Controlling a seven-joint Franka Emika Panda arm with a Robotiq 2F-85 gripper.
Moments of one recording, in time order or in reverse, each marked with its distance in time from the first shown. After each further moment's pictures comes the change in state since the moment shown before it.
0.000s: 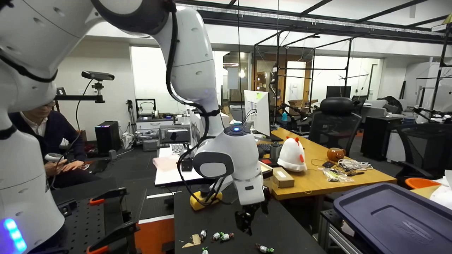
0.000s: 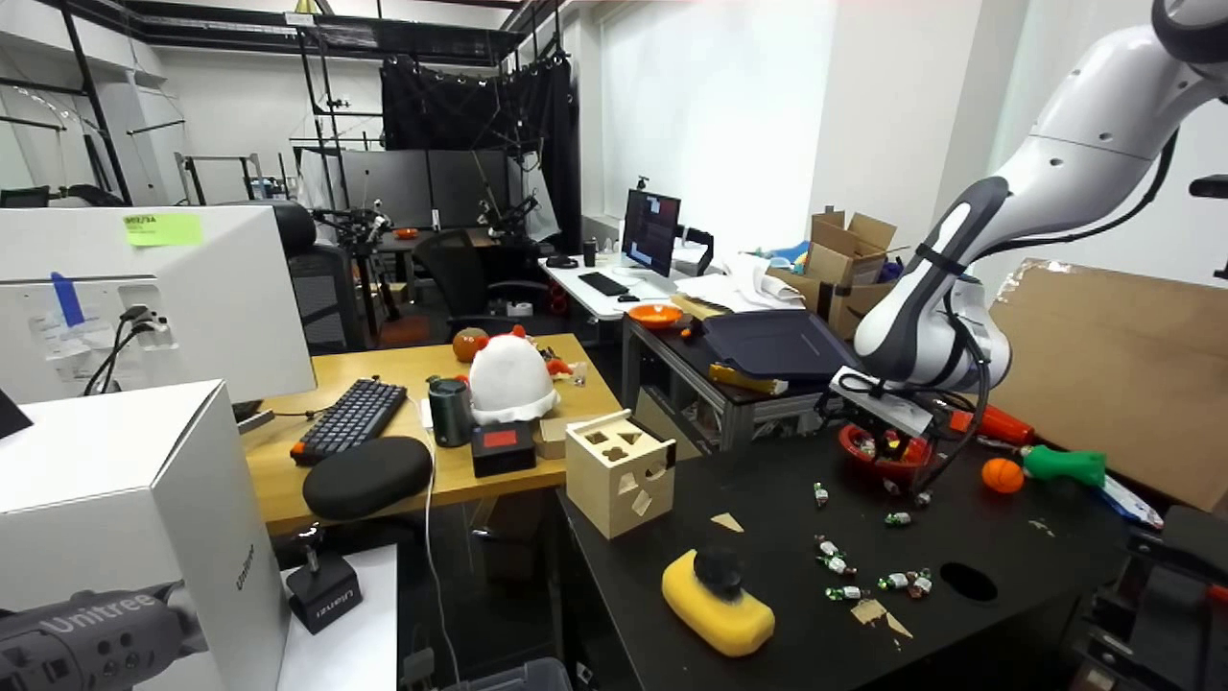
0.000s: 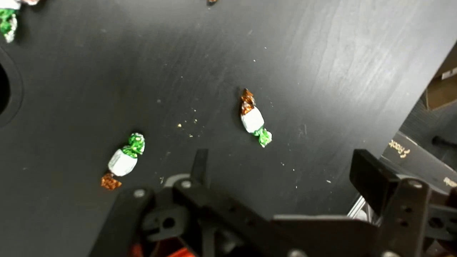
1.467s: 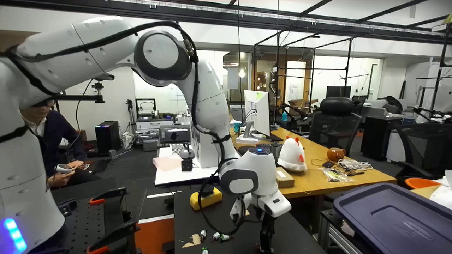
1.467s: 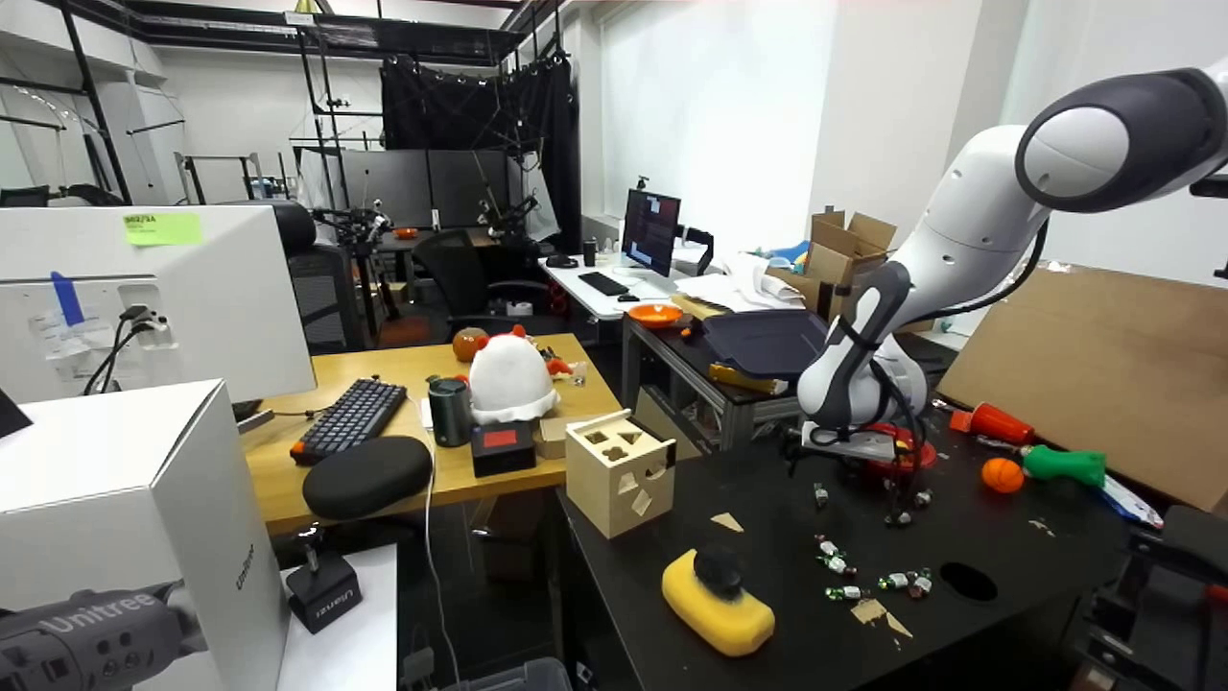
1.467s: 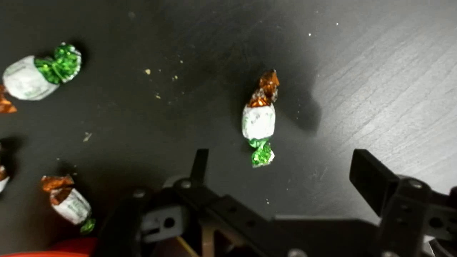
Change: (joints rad) arm 0.350 0.323 -0.327 0.443 -0.001 -0.254 -0.241
